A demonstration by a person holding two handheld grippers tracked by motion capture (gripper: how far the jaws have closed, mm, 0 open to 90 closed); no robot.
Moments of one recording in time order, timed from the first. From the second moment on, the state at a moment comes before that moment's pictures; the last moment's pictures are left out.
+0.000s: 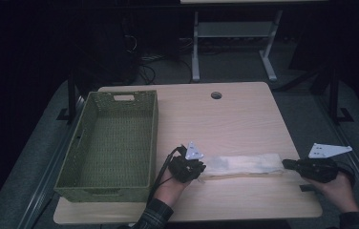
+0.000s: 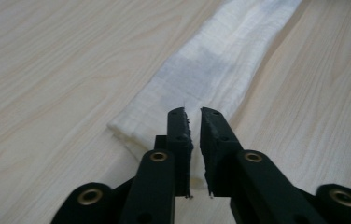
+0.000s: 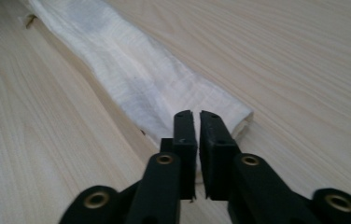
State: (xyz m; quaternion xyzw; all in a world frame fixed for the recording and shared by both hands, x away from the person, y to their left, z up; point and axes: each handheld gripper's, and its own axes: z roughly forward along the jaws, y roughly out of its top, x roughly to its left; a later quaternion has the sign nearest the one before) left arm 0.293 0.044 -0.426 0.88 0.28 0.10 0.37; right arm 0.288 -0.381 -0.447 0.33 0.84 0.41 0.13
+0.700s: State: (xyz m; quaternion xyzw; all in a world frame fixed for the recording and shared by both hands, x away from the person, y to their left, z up) left arm 0.302 0.039 -0.441 0.89 0.28 0.08 0.35; right arm 0.282 -0.363 -0.460 0.31 0.86 0.40 0.09
